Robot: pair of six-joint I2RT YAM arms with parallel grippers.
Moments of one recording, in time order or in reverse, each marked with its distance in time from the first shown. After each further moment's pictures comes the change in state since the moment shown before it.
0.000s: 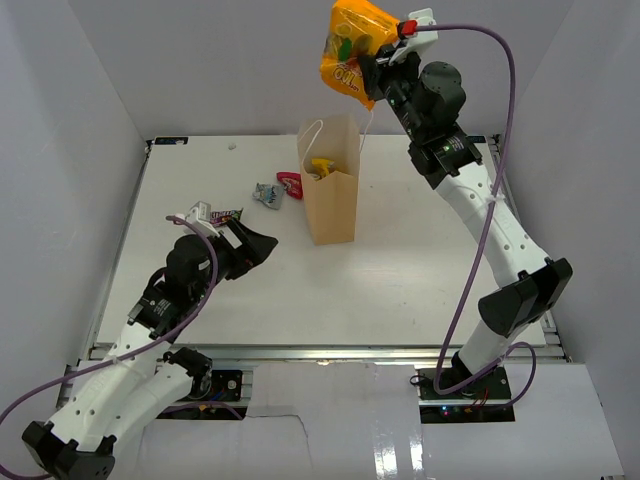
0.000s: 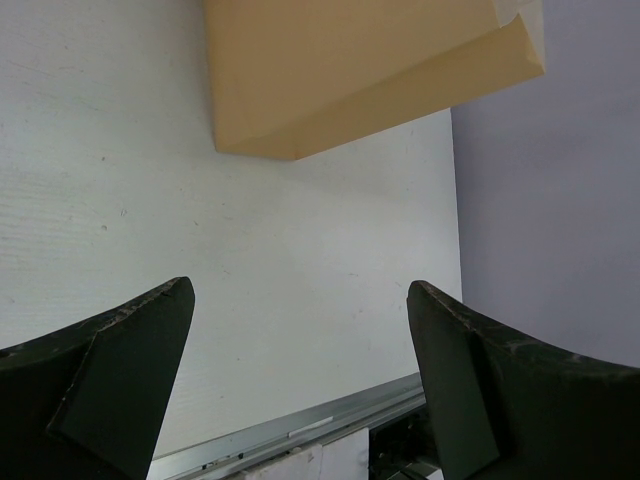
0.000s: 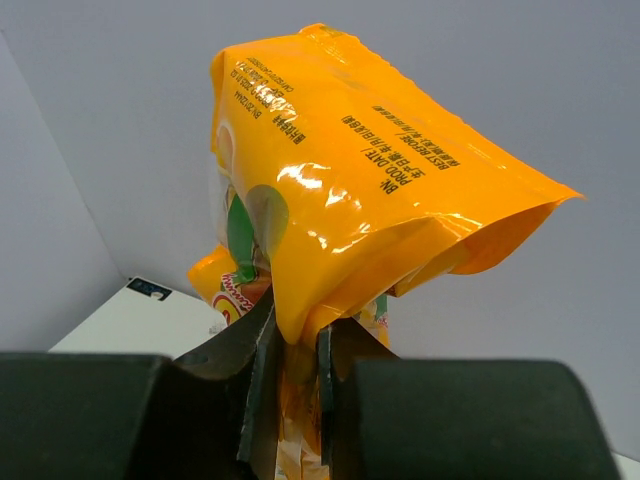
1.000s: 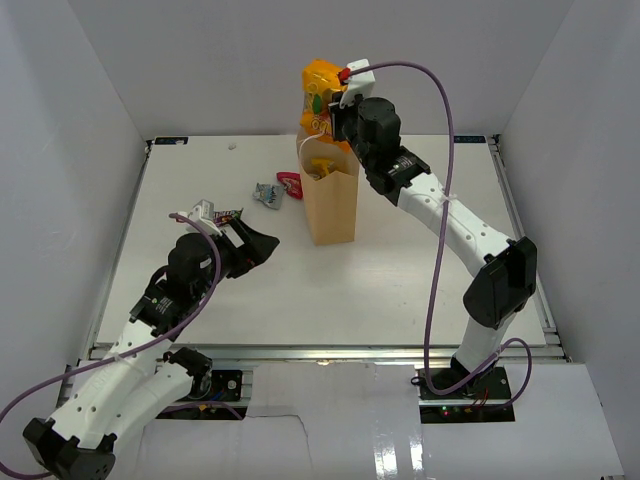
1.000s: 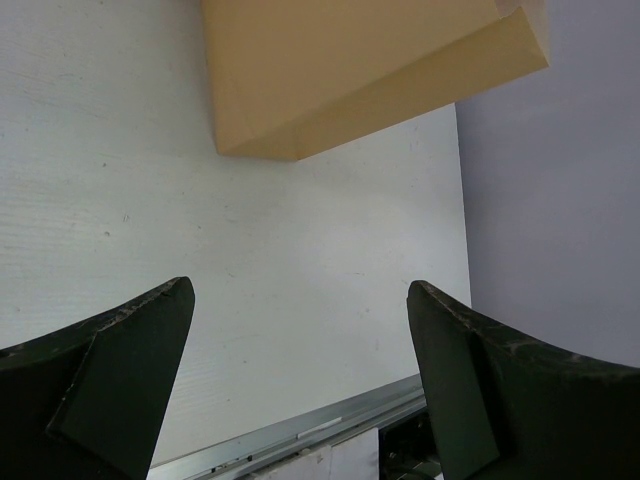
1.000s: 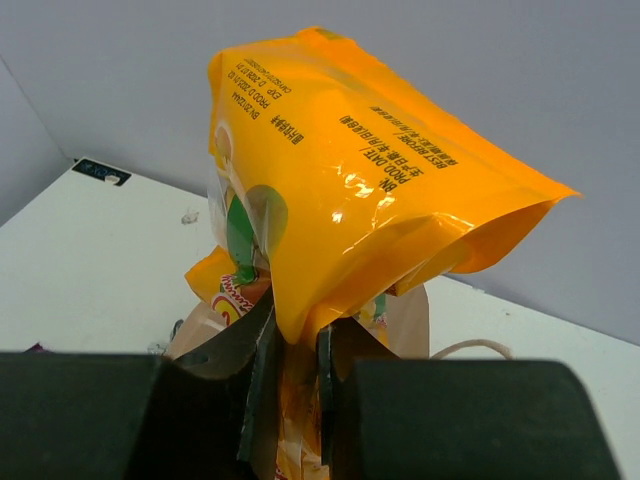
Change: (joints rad) left arm 0.000 0.019 0.000 0.019 0.010 0.031; right arm 0.138 0.095 -0.164 0.031 0.210 -0.063
